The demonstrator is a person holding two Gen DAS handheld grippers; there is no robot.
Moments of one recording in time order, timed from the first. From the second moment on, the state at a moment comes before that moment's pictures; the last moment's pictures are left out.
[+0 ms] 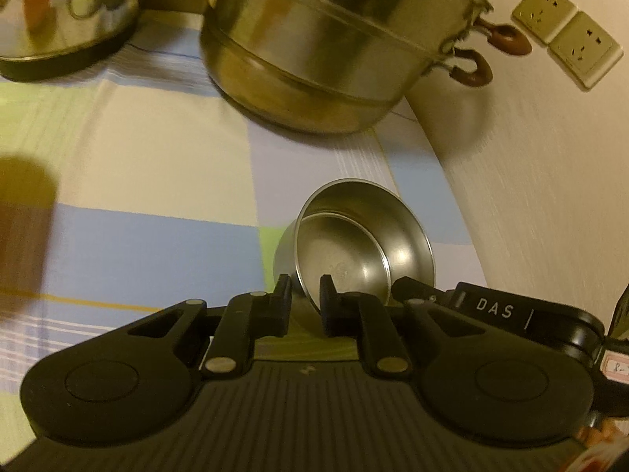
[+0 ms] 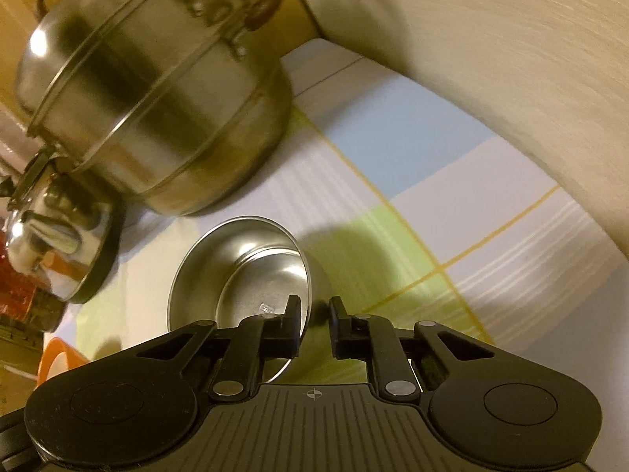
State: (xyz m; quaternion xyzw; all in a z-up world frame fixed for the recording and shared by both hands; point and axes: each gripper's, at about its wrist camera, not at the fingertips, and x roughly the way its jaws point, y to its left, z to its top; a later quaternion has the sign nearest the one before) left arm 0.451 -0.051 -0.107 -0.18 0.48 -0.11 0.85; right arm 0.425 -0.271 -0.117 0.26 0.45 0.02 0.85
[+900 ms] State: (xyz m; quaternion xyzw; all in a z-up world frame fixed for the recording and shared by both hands) left arm 0.393 0.027 -0.053 -0.21 0.41 -0.06 0.88; right arm 0.406 -0.193 -0.063 0.24 0.42 0.10 0.87
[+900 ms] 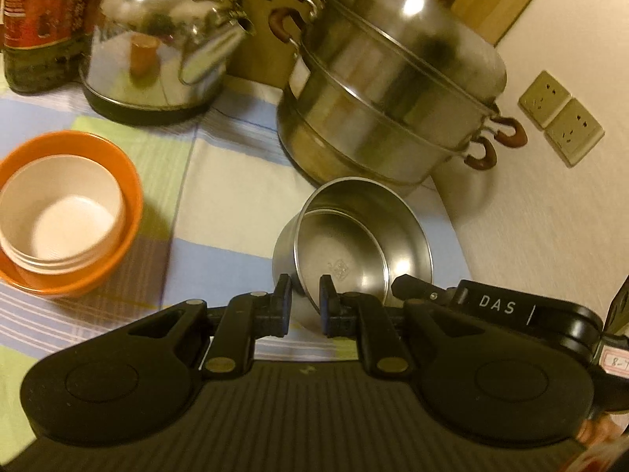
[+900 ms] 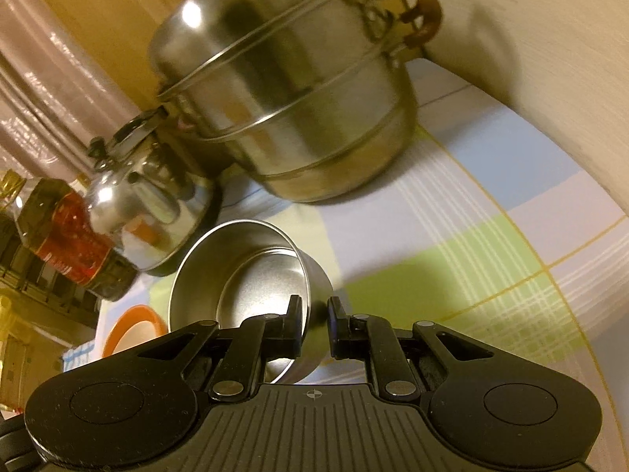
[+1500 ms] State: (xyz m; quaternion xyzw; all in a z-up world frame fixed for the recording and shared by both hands) left arm 0.365 0.071 -0.033 -0.22 0.37 -0.03 0.90; right arm 0.397 -0.147 -0.045 0.23 0.41 0.16 0.87
